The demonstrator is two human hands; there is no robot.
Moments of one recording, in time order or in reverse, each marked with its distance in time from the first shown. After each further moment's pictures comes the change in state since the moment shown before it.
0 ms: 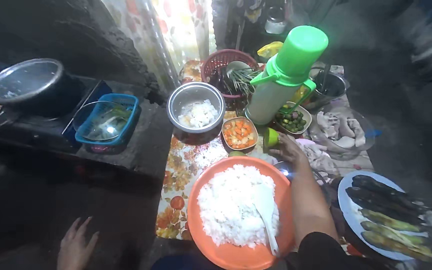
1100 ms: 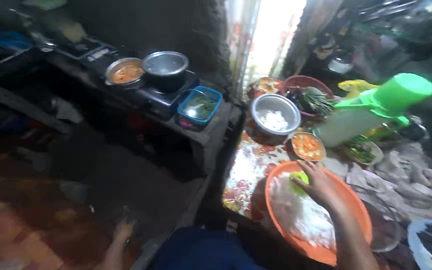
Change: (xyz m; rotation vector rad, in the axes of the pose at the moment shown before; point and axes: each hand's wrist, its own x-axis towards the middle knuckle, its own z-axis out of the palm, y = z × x) left_hand -0.072 -0.240 0.029 -0.421 -0.106 -0.726; right_hand -0.255 -0.048 0.295 -1.387 -0.133 -0.315
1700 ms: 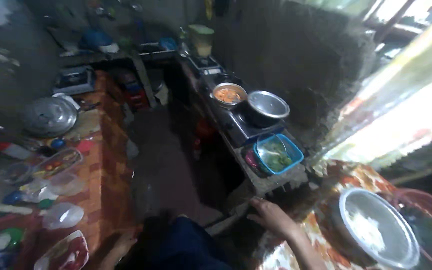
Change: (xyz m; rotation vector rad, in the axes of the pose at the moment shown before) left_hand -0.015 -0.108 -0.011 -0.370 -0.068 -0.185; right_hand 0.113 -0.309 0.090 -0.477 -0.623 -0.772
